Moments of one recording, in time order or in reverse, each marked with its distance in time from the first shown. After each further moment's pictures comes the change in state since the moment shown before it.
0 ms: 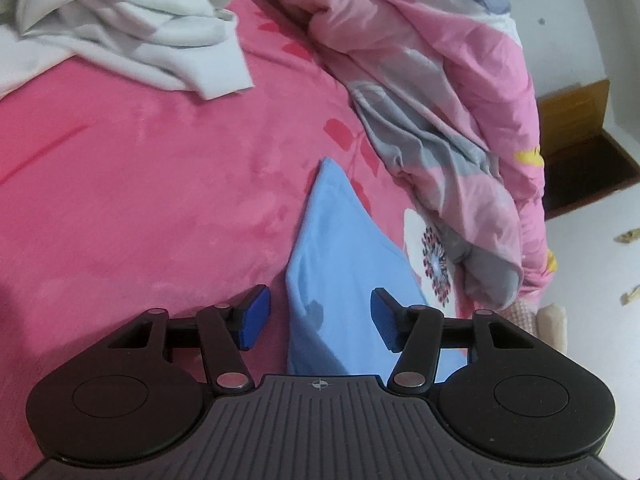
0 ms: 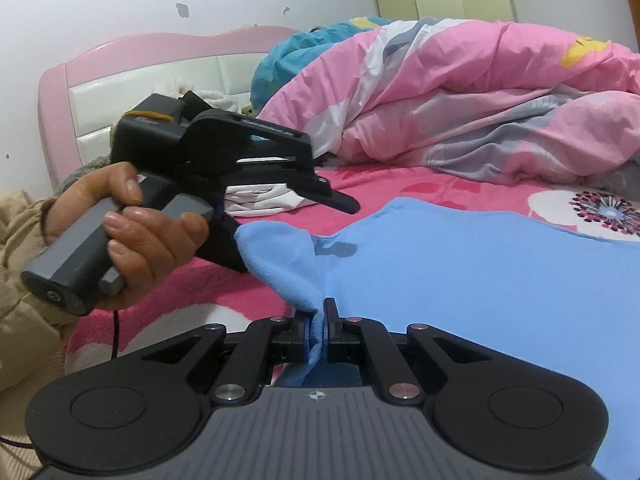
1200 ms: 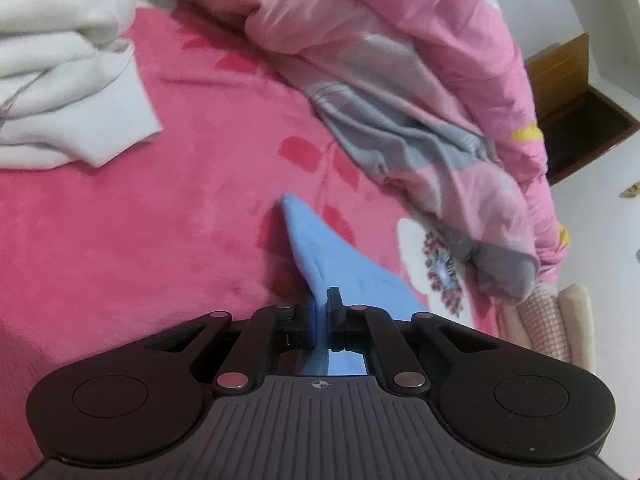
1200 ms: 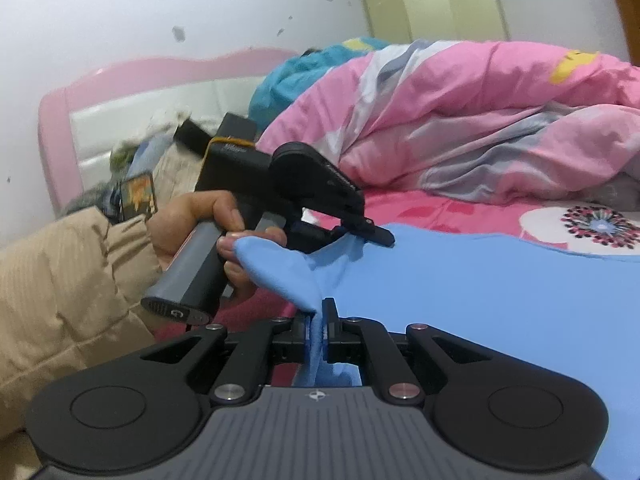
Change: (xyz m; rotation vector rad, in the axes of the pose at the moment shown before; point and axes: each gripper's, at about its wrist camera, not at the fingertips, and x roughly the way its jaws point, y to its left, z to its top) left arm 0.037 -0.034 0.028 0.158 -0.016 0.007; right arm -0.024 0.001 0.015 0.045 -0.074 -0.015
